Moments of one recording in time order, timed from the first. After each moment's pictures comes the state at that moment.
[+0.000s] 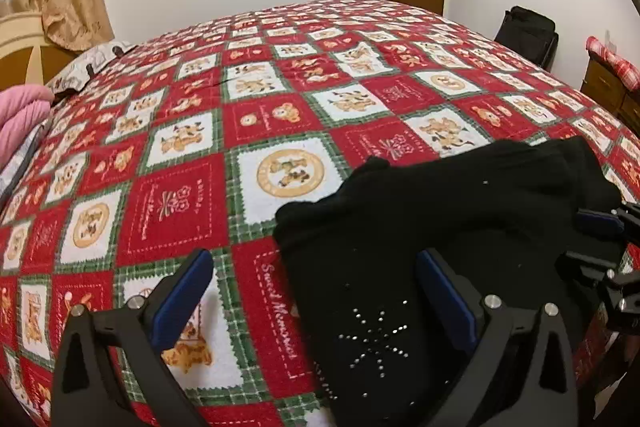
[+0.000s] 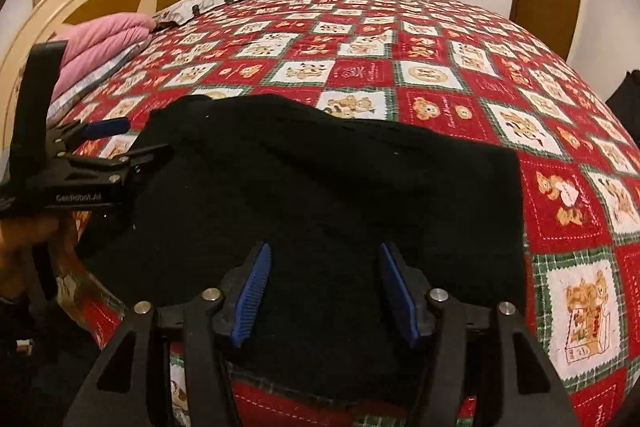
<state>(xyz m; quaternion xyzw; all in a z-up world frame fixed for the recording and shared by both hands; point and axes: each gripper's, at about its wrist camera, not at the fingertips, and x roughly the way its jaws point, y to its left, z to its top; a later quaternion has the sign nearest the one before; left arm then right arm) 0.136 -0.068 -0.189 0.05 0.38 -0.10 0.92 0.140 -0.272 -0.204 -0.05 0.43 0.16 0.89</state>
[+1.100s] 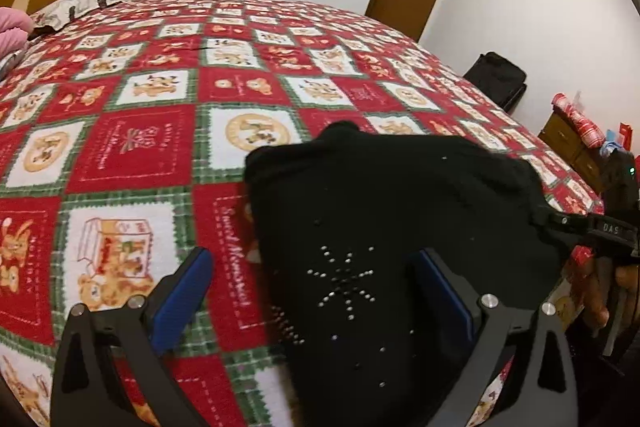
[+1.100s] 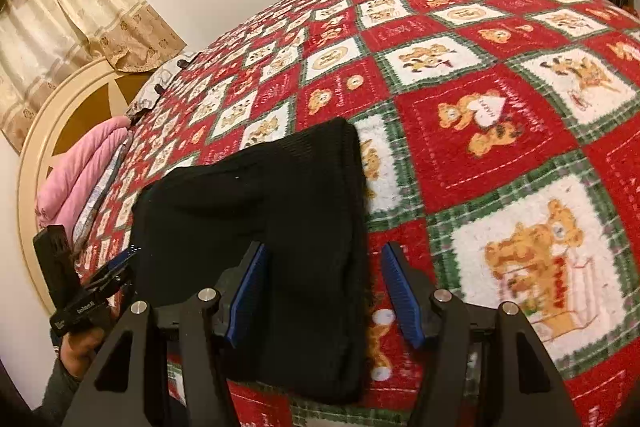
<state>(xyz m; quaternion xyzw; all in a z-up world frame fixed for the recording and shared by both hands) 0.118 -0.049 -0.204 -0.08 0.39 -0.19 0.90 0.153 -0.379 -0.210 0.19 0.45 0.14 0.86</state>
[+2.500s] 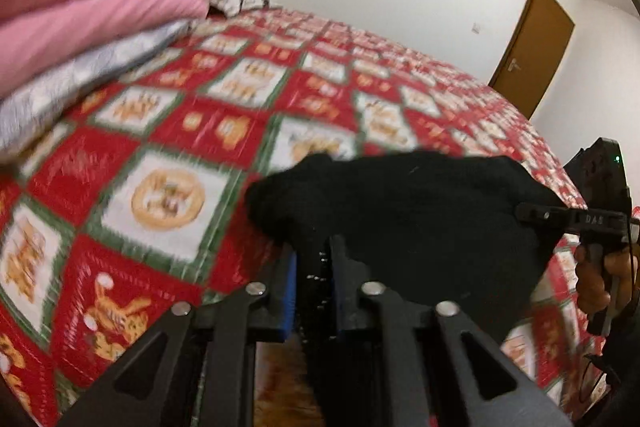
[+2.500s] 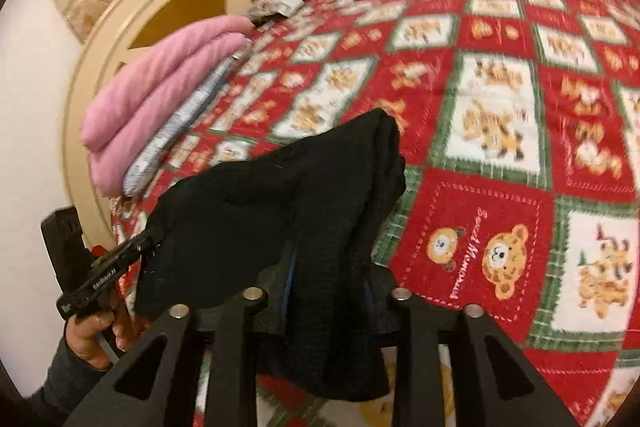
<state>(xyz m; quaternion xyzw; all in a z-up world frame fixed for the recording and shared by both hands) 0.170 0.215 -0.203 -0.16 0.36 0.02 0.92 0.369 -0.047 -0.211 0.07 0.49 0.39 0.77</state>
